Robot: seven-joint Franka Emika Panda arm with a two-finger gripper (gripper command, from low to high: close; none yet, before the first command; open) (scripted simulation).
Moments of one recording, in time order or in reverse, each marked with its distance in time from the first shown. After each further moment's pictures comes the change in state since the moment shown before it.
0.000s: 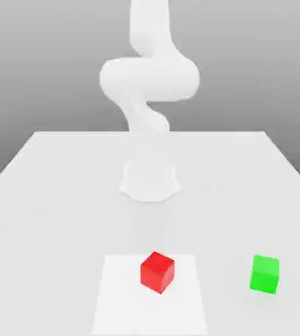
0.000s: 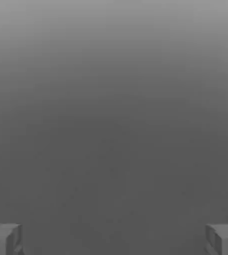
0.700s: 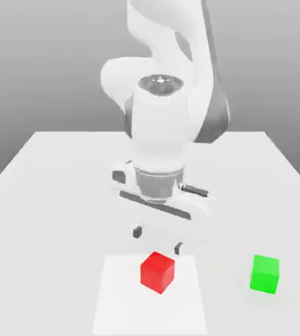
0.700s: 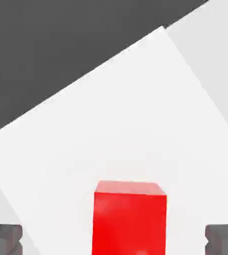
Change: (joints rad) arm -0.106 0.779 0.136 -0.427 -0.035 0.494 0.592
